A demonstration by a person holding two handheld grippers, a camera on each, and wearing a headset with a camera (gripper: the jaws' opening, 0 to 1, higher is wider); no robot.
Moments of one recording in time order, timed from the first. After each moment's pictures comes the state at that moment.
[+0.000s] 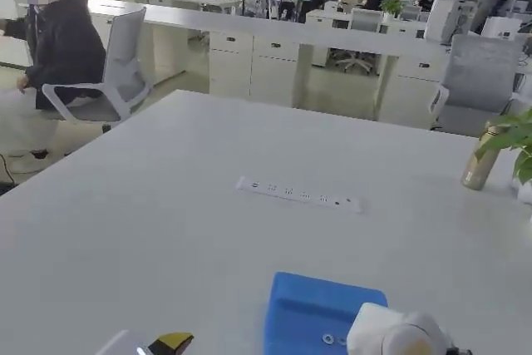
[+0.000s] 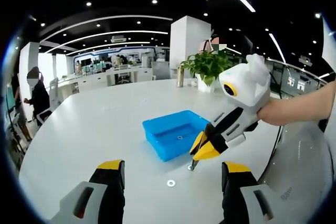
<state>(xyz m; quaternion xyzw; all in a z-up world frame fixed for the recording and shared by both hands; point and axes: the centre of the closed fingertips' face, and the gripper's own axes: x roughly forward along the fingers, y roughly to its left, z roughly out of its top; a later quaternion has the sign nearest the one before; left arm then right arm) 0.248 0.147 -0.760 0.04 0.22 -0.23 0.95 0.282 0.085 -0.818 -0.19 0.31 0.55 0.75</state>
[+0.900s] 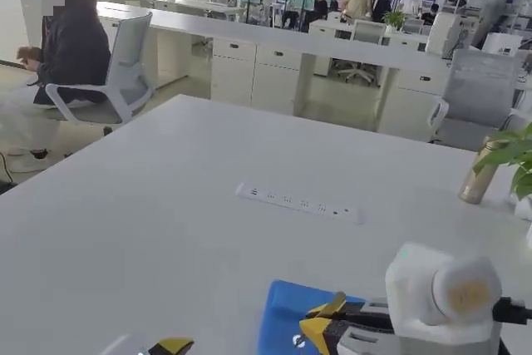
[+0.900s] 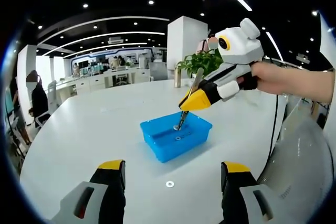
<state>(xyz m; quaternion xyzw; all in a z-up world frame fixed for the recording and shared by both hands) 0.246 0.142 -0.758 0.05 0.22 -0.24 0.95 0.326 0.086 -0.729 -0.15 0.24 0.53 0.80</state>
